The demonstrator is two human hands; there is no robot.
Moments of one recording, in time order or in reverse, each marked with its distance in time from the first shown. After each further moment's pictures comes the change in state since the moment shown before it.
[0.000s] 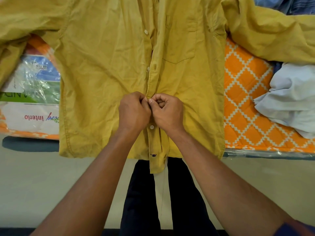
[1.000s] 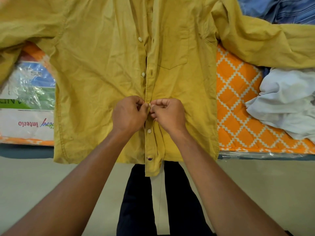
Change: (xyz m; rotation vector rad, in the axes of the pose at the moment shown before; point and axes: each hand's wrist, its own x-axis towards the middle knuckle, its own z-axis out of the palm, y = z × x) left_hand 0.007 -0.002 0.001 0.080 -0.072 0.031; right_hand 0.003 -0.018 -0.023 0.062 -0.073 0.316
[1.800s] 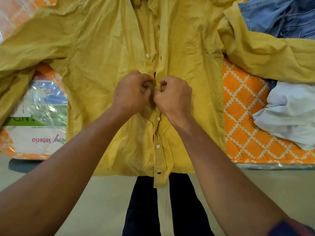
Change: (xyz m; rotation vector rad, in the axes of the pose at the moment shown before) left_hand 0.083 0.024 -0.046 0.075 -0.001 0.373; right_hand 0.046 -0.075 0.008 -0.557 0.247 -0.372
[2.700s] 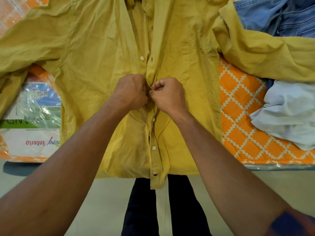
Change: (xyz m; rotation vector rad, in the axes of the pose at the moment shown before) left_hand 0.020 0.016 -0.001 0.245 -0.280 -0.165; right_hand 0.013 0.012 0.001 0.241 -0.208 0.150
